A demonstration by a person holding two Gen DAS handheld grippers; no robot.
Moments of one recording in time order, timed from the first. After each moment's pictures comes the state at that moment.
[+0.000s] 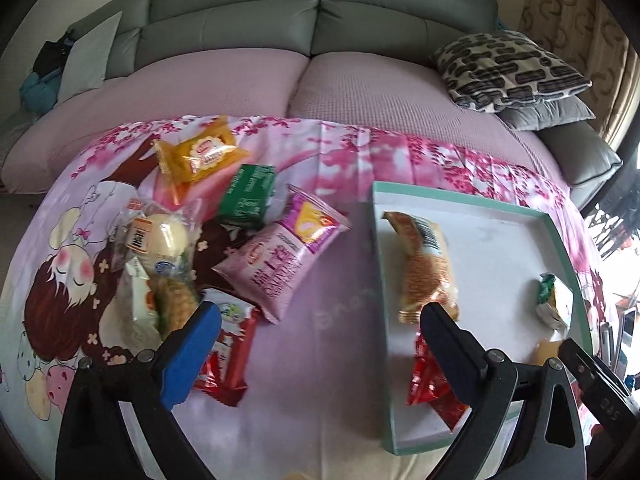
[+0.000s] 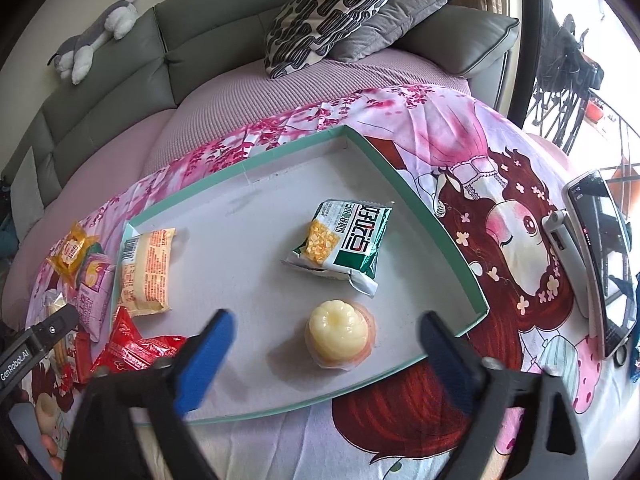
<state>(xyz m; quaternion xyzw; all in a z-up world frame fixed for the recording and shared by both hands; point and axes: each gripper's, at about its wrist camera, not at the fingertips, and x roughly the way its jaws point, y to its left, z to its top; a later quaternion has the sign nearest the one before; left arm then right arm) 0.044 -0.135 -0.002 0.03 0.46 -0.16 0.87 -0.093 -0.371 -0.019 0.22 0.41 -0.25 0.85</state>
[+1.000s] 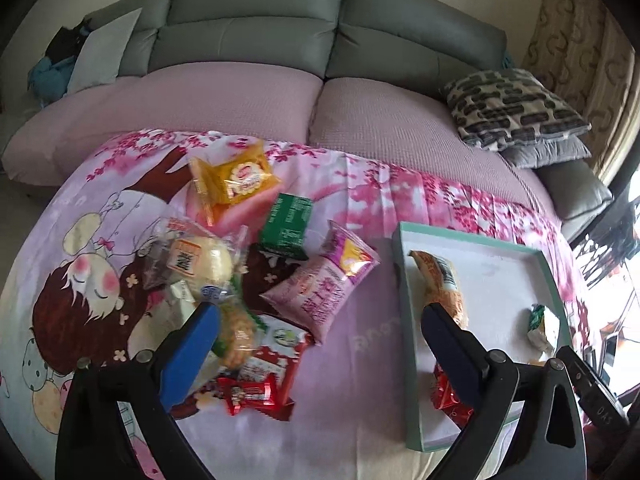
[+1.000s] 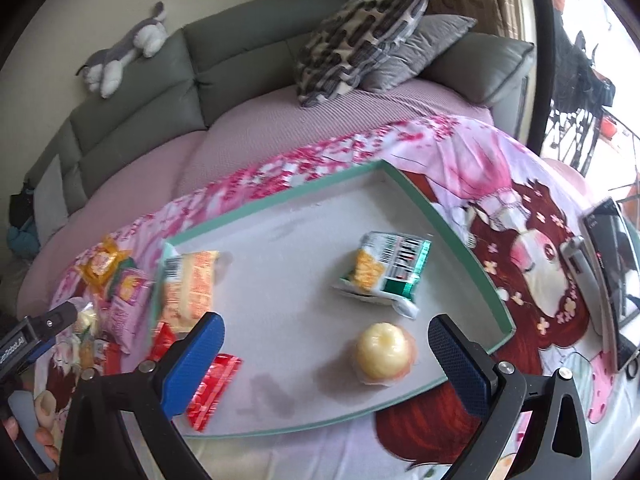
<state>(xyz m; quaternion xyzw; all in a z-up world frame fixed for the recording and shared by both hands) 0.058 -0.085 0.019 -0.02 0.44 -0.16 0.88 -0.088 -0.347 0.001 0.21 0.36 -0.22 0.88</state>
